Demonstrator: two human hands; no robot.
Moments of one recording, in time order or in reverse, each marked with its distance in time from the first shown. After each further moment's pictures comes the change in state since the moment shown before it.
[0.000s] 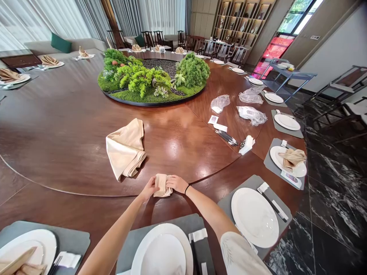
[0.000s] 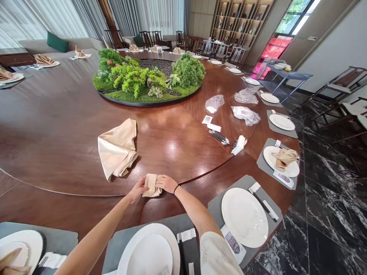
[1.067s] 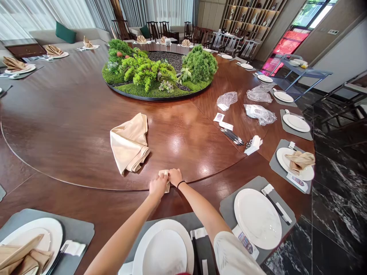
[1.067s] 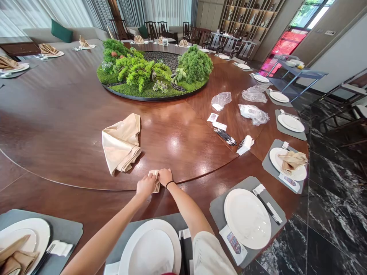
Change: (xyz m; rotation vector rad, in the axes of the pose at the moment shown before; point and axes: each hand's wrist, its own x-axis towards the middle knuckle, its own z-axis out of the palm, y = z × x) left_hand -0.013 0.054 0.028 1.190 0.077 0.066; right_hand 0.060 -0.012 0.013 0.064 -0.156 0.769
